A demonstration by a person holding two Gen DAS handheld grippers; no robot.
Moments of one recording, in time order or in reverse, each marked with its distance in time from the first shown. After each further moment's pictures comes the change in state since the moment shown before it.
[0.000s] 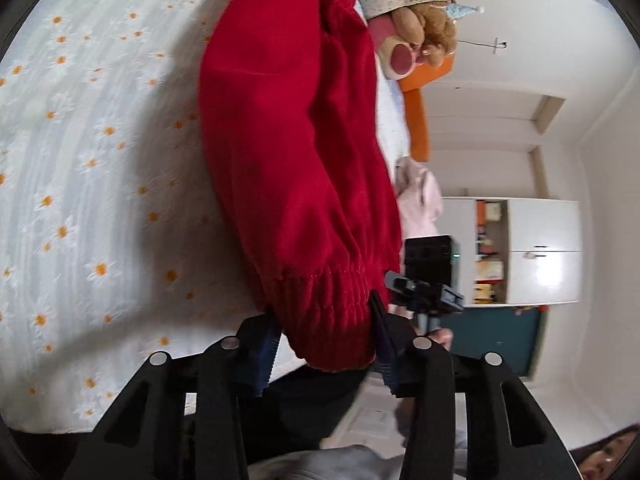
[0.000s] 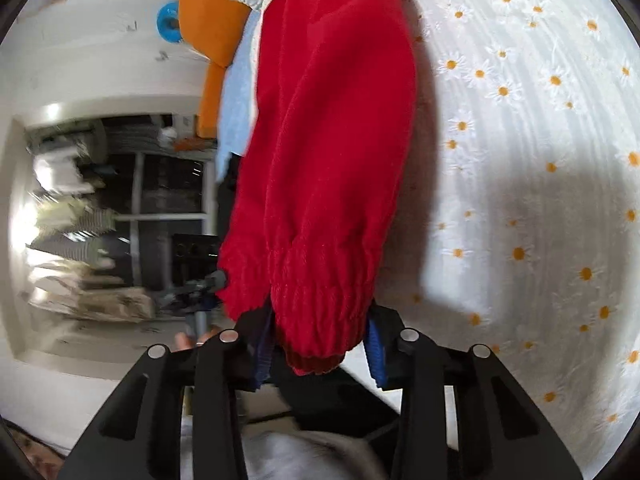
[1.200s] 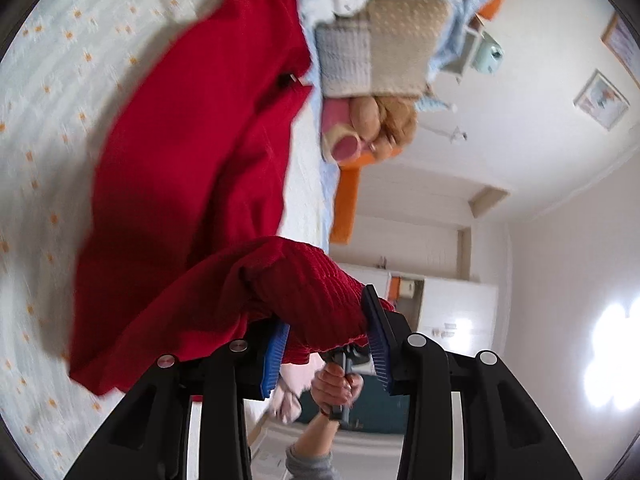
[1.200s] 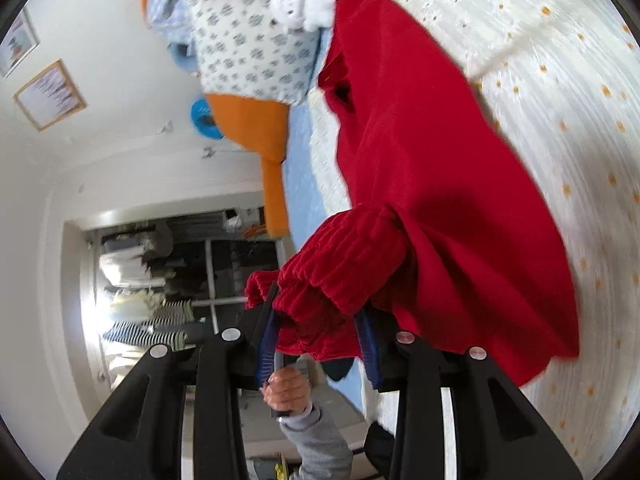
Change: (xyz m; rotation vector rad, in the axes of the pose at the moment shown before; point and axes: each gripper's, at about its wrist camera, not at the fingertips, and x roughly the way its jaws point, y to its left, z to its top) left arm -0.022 -0.028 0.233 -0.196 -0.157 -0.284; right arm -0.020 0.029 0.225 0.164 -0.198 0.234
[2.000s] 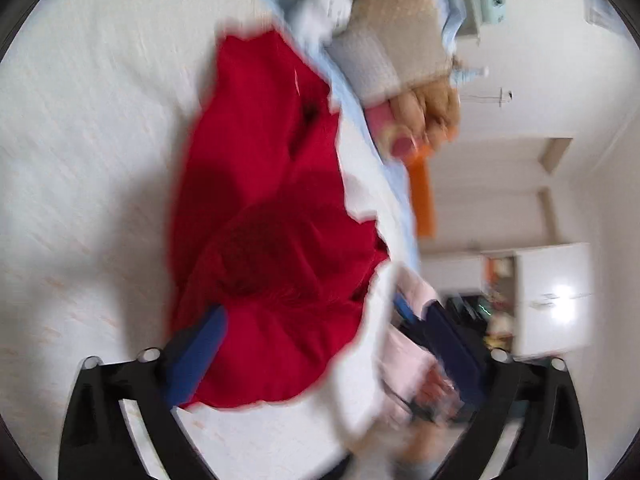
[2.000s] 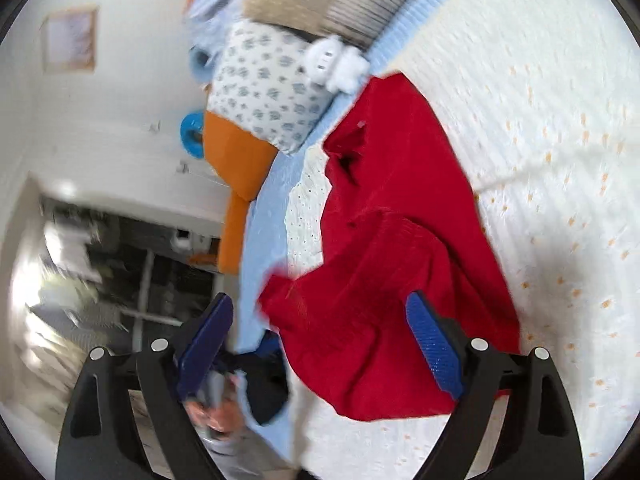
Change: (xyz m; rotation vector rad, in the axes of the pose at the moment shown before) left arm -0.004 -0.069 0.015 0.308 -0.074 0.409; right arm -0.021 0.062 -0.032 -0.341 -0.216 -0.243
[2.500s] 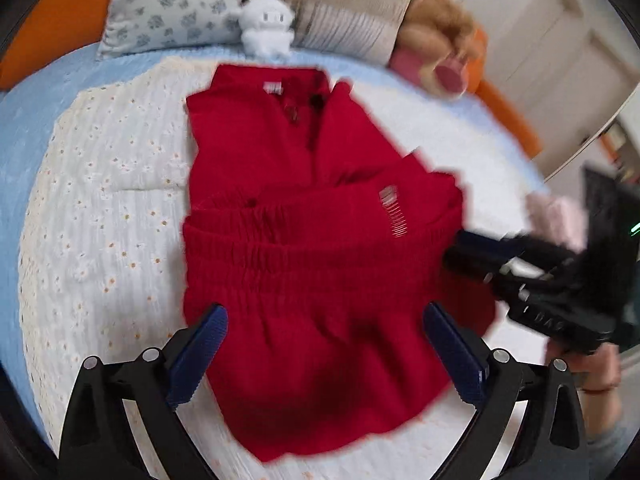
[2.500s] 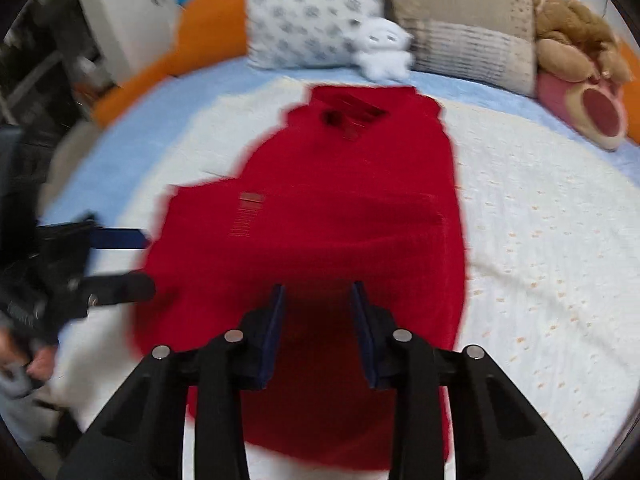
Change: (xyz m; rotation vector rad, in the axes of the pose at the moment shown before) left arm 0.091 -0.044 -0.040 0.517 0.039 0.520; right arm 0.122 0.049 -0.051 -0.650 0.094 -0.646
